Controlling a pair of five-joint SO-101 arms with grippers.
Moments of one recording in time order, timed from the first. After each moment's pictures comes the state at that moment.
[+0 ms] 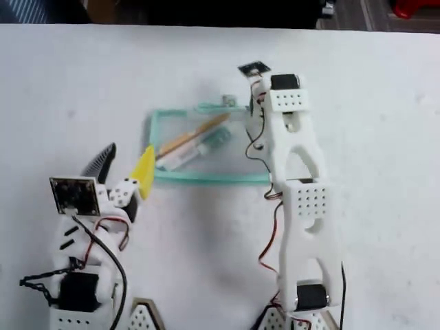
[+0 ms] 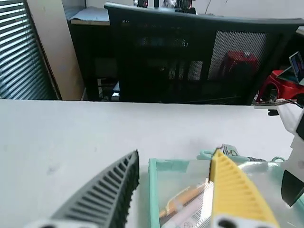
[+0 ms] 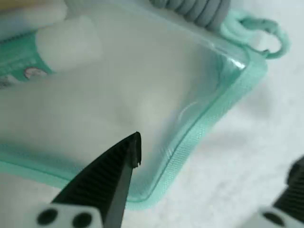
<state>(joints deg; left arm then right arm) -1.3 -104.1 83.9 39.9 5.4 -9.3 54.5 -53.2 96.9 20.1</state>
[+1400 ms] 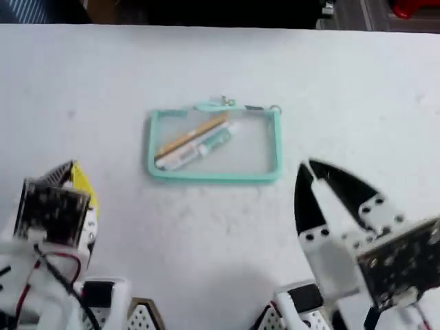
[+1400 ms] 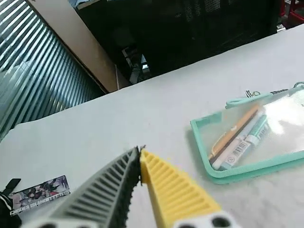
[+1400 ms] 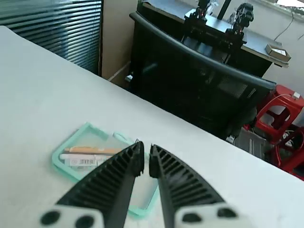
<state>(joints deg) -5.7 -78.8 23.9 86.7 -17.7 -18.9 -62.9 -9.3 97.8 19.2</state>
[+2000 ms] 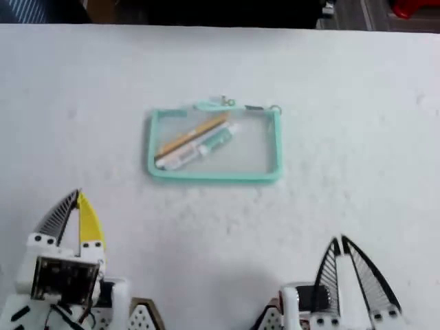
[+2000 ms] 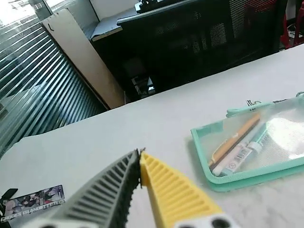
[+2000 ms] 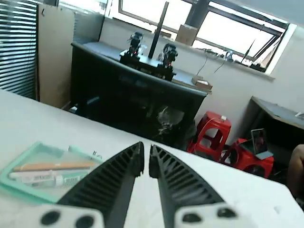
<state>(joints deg) -5.6 -104.7 43.7 85.1 -17.7 -6.1 -102.6 19.8 92.2 19.2</state>
